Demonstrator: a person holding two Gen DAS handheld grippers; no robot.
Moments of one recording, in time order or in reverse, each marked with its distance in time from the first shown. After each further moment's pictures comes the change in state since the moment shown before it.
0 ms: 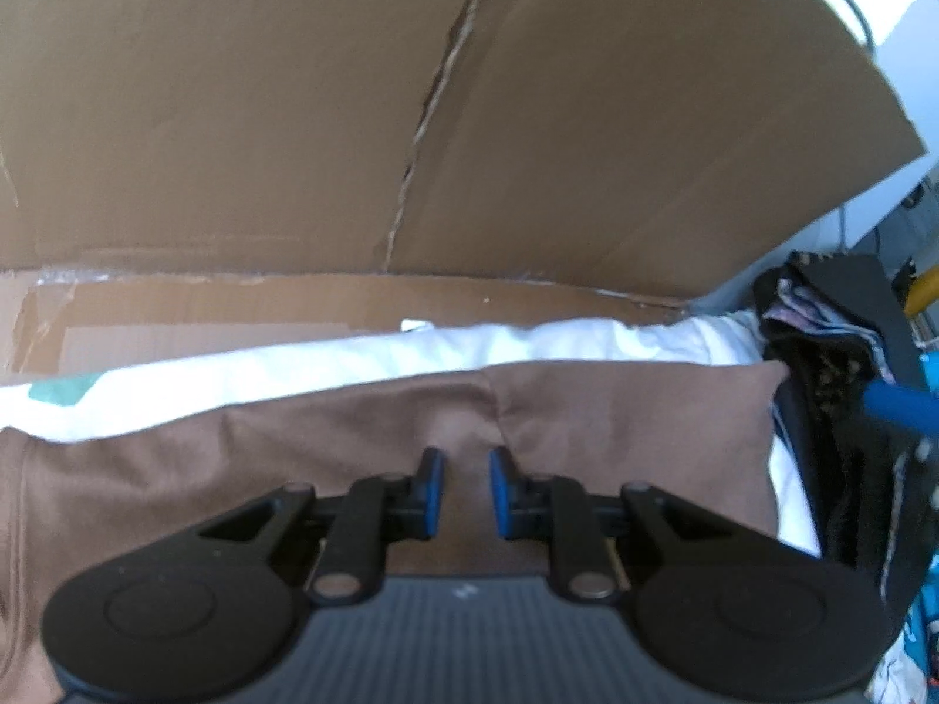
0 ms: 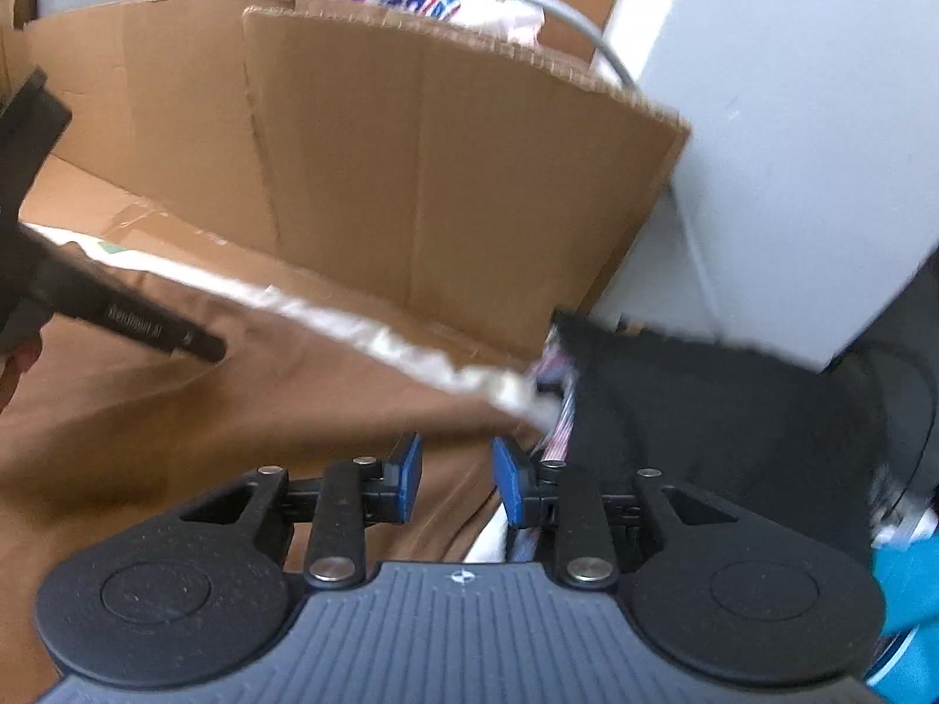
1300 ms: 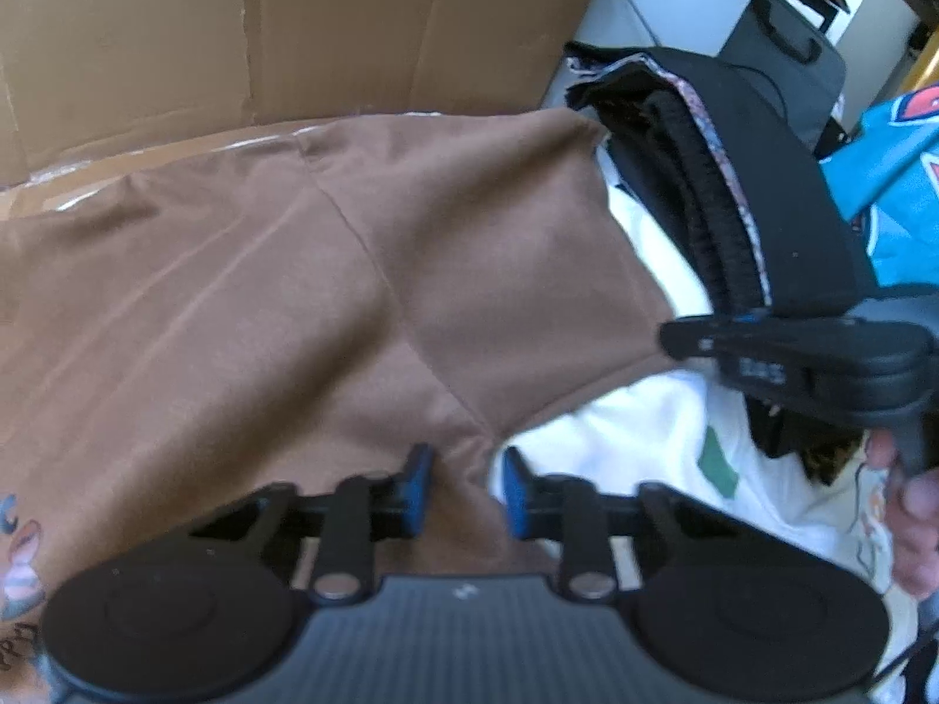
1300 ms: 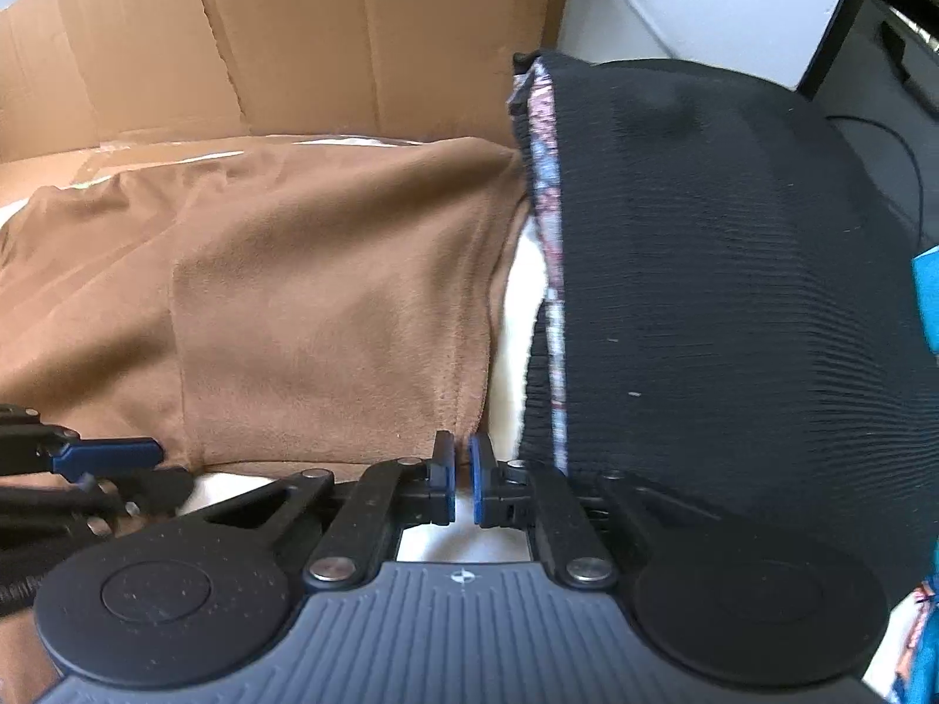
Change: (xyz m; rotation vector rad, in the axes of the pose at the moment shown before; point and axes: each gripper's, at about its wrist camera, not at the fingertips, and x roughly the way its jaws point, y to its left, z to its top) left arm -0.031 -0.079 -0.144 0.139 0.021 -0.008; right arm 0.003 0.016 -0.096 0.241 0.138 -0.038
